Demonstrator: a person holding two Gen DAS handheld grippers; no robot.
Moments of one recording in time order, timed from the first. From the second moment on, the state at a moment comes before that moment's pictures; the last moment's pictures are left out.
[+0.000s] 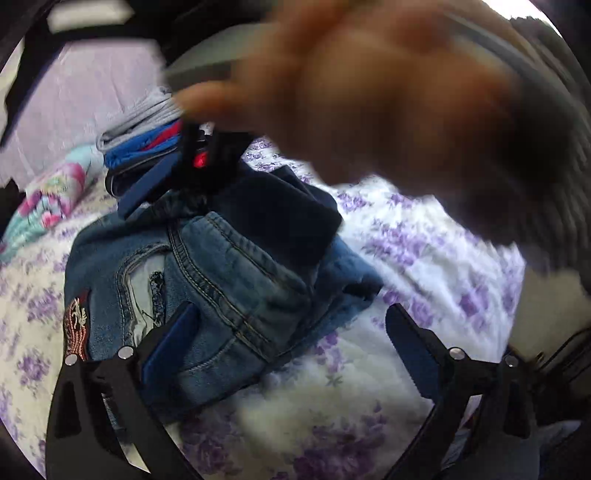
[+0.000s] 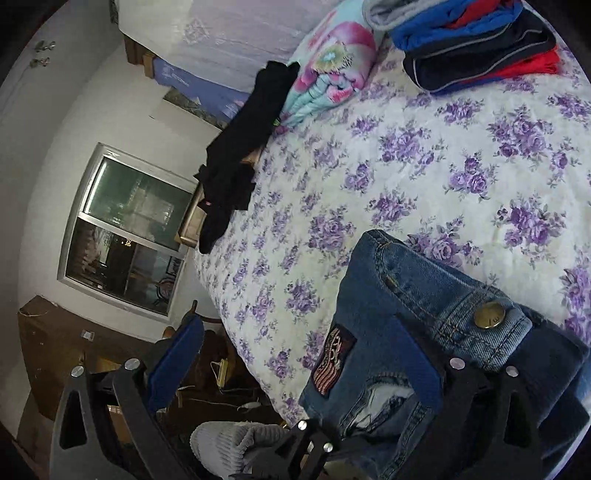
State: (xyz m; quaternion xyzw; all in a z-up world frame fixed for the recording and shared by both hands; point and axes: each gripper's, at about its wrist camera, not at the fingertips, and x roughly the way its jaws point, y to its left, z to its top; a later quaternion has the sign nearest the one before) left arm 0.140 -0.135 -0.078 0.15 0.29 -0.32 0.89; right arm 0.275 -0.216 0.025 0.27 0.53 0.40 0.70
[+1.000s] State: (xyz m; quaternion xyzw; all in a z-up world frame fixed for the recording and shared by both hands) left arm 0.152 -0.071 -0.053 0.02 0.31 -0.32 0.90; right arm 0.294 -0.217 0.048 0.23 0.54 0.36 0.73
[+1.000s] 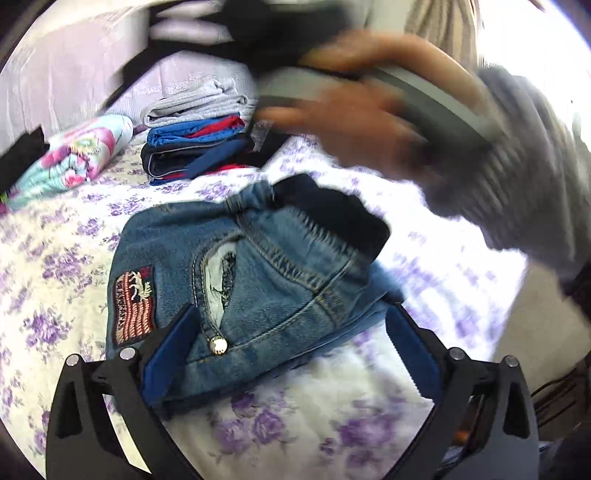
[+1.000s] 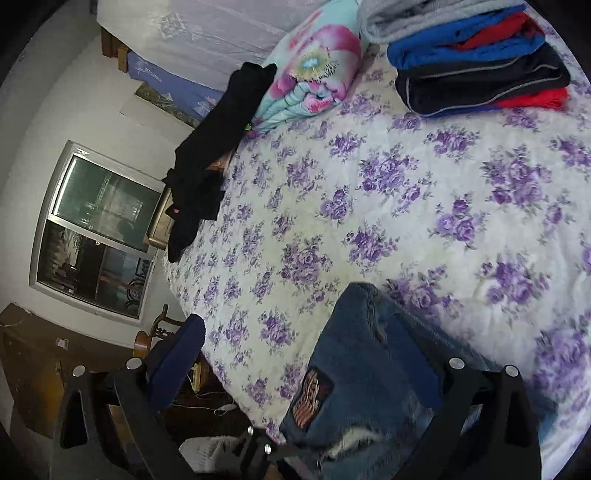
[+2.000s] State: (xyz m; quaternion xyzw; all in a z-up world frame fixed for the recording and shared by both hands) left arm 0.234 0.016 -0.034 -0.06 0.39 -0.20 0.90; right arm 0.143 -0.357 -0.039 0.38 0.44 0.23 0.78
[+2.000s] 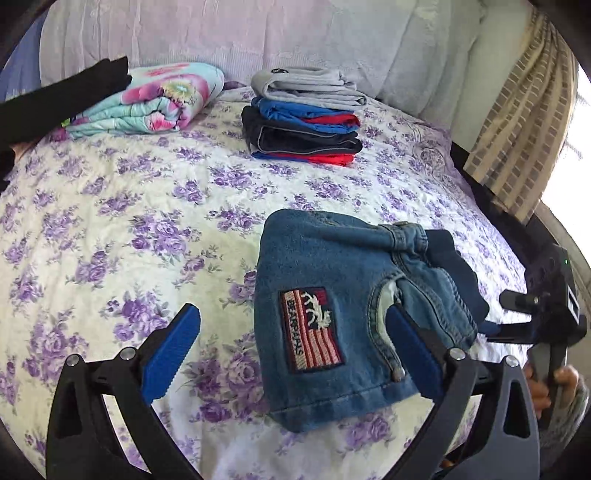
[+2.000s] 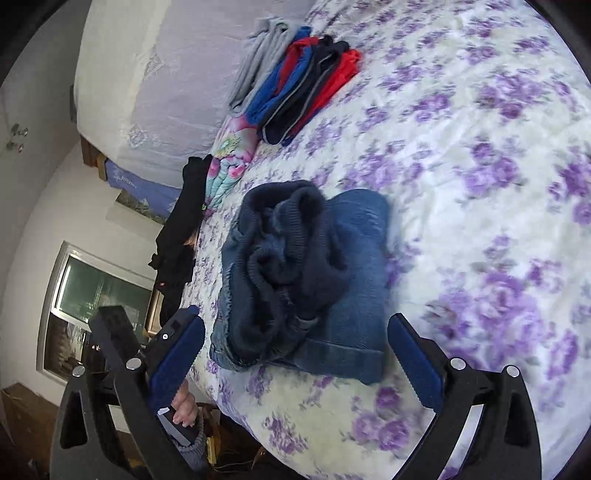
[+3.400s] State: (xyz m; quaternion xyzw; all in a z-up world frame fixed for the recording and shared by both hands) left arm 0.269 0.016 -0.111 -0.21 0.47 -0.31 0.80; right arm 0.158 -0.328 -0.064 0.38 0.40 0.24 0.80
